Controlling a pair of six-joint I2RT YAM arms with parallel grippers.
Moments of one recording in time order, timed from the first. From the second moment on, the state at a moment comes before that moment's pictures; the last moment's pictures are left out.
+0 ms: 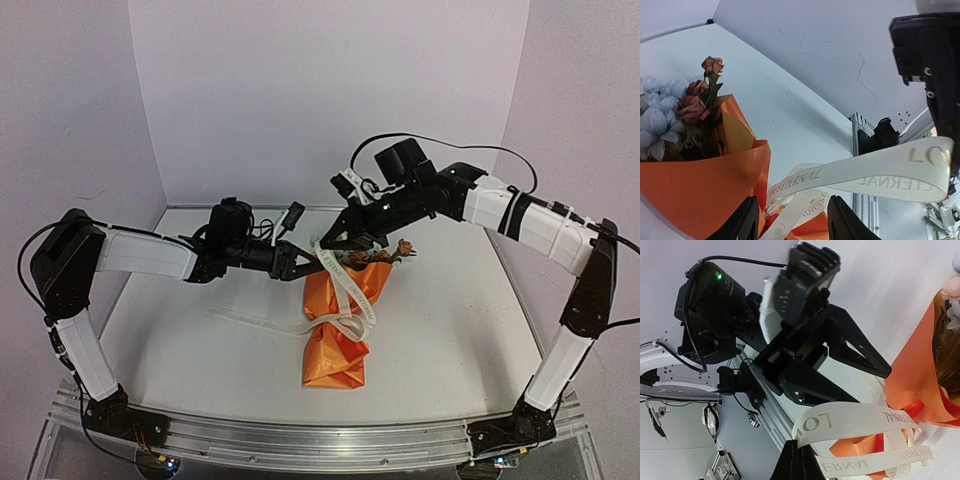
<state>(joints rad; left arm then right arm) -0.69 1.77 1.05 0.40 0.79 -0.36 0.76 1.75 1.69 -0.69 -0.58 0.53</state>
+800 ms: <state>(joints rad) -0.73 1.90 1.14 0.50 0.84 -0.15 0.75 1.75 1.69 -0.69 -0.61 0.53</state>
